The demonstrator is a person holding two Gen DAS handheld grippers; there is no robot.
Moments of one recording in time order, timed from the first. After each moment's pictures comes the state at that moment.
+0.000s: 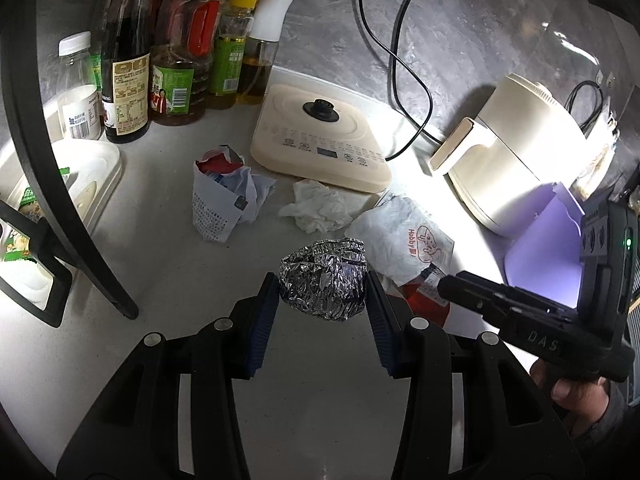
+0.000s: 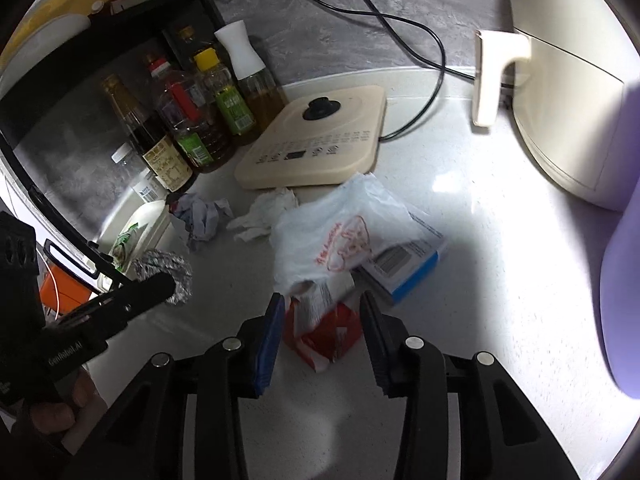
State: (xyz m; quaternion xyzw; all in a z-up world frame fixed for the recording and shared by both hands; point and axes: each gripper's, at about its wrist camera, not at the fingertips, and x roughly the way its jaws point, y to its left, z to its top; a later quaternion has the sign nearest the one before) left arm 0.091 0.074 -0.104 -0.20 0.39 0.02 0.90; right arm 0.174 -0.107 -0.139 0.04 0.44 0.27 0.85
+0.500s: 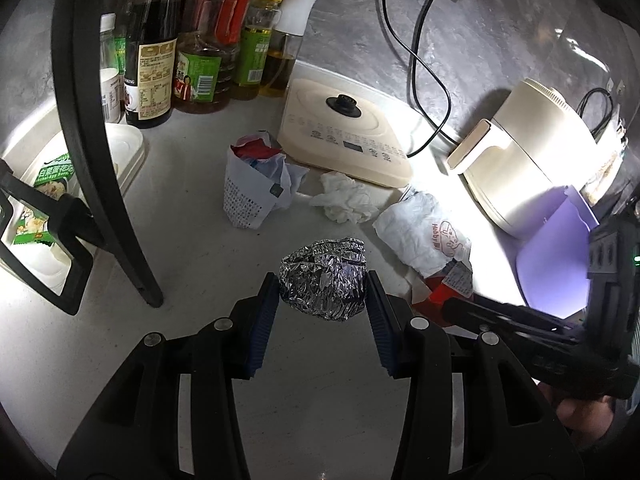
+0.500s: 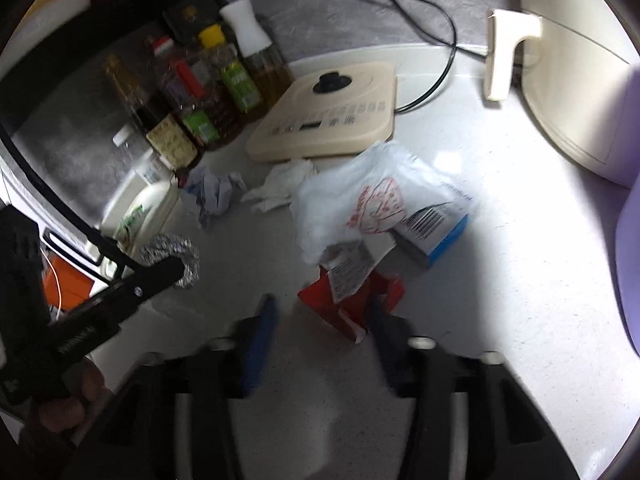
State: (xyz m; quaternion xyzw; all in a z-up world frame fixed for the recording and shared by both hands) left arm 0.082 0.091 -0.113 -0.20 0.39 0.03 0.90; right arm 0.156 -0.087 -0.153 0.03 0.48 0.27 0.84
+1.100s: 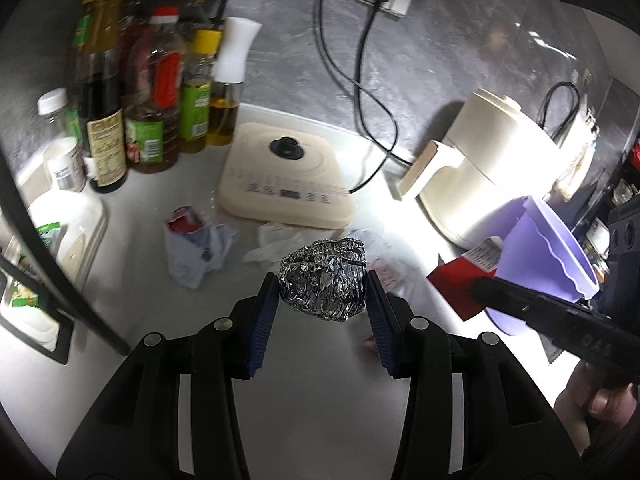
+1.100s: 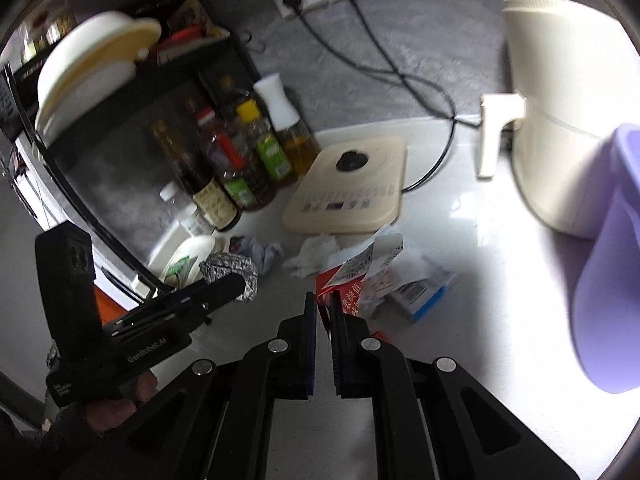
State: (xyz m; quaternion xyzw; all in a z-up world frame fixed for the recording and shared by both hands) left arm 0.101 0.052 -0.068 -0.17 0.35 -0.01 0.92; right arm 0.140 -0.130 -0.072 0.07 0.39 0.30 0.87
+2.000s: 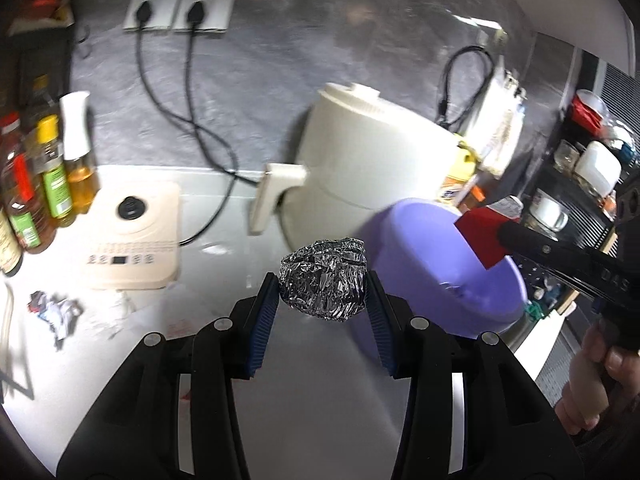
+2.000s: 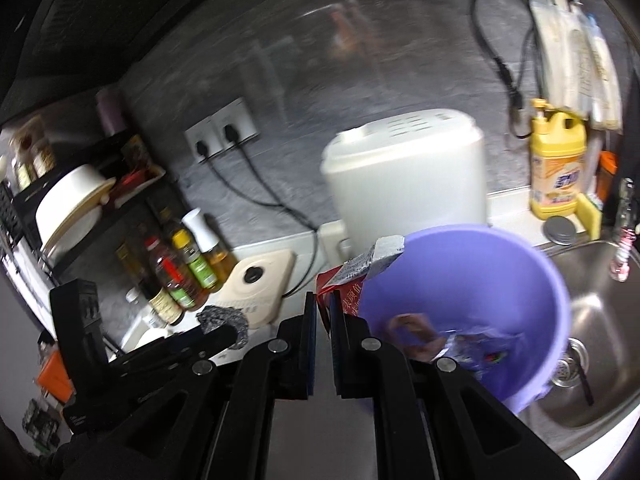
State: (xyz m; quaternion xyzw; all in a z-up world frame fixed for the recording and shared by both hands) left arm 0.149 -0.112 0.000 -0.11 0.31 -0.13 0.94; right arm 0.134 -0.331 0.014 0.13 0.28 0.19 0.93
